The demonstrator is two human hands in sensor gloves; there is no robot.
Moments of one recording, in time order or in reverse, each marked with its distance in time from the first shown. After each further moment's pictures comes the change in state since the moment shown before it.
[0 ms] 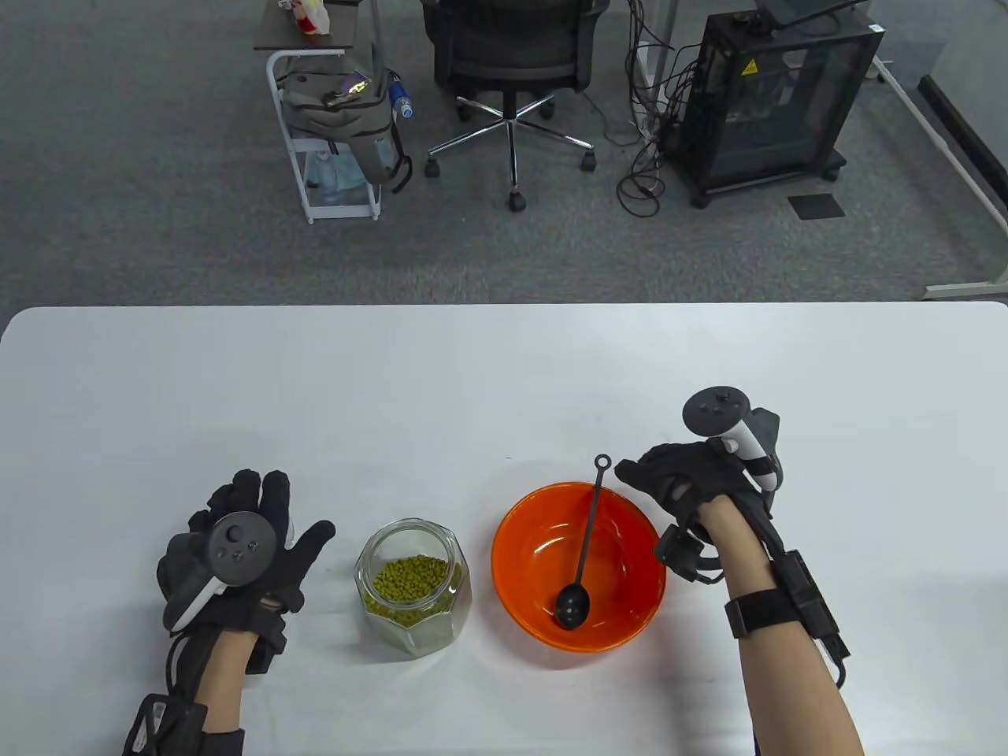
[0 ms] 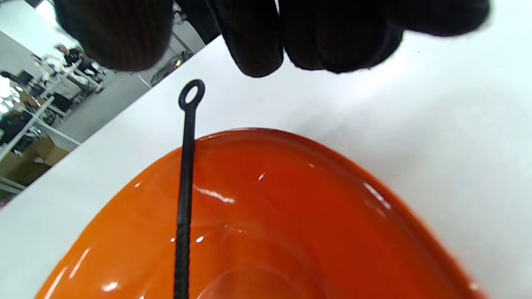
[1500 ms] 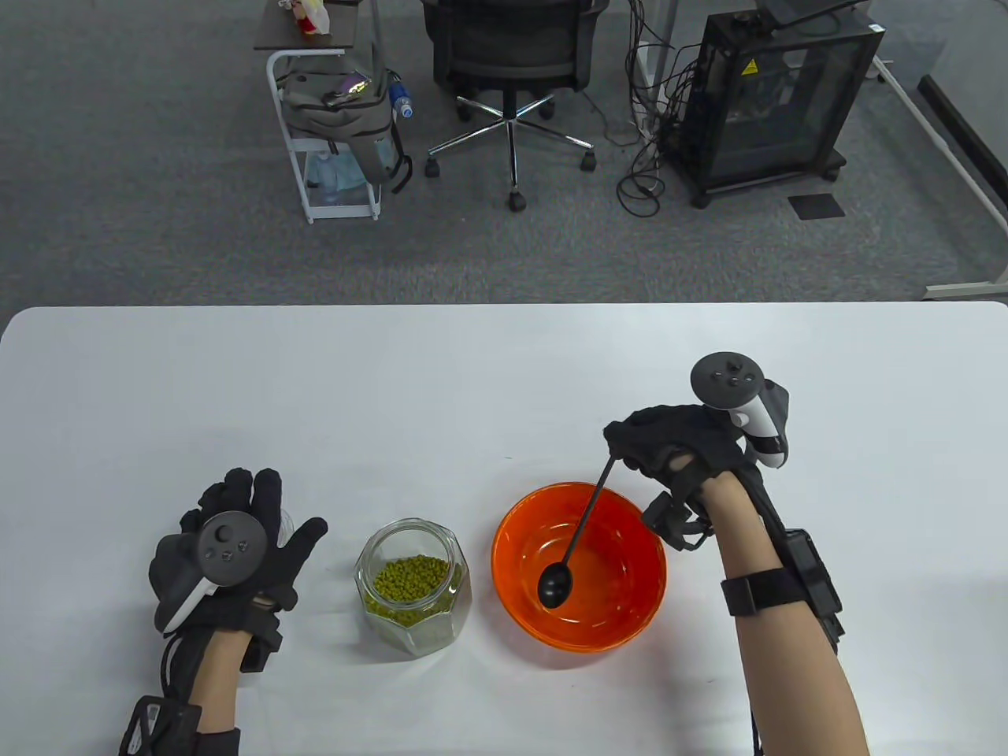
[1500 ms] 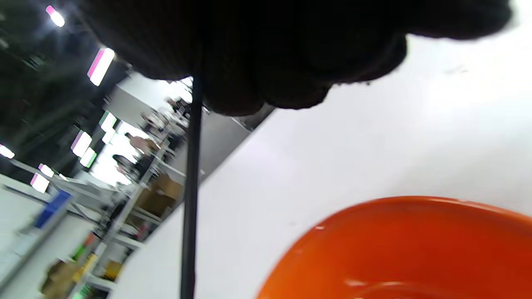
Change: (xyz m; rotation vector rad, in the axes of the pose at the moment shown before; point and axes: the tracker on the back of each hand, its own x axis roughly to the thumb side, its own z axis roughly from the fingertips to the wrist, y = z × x) left_hand -0.003 0.009 0.003 0.031 0.008 0.022; right_hand 0.025 -0.031 0.032 -0.105 -0.325 -0.269
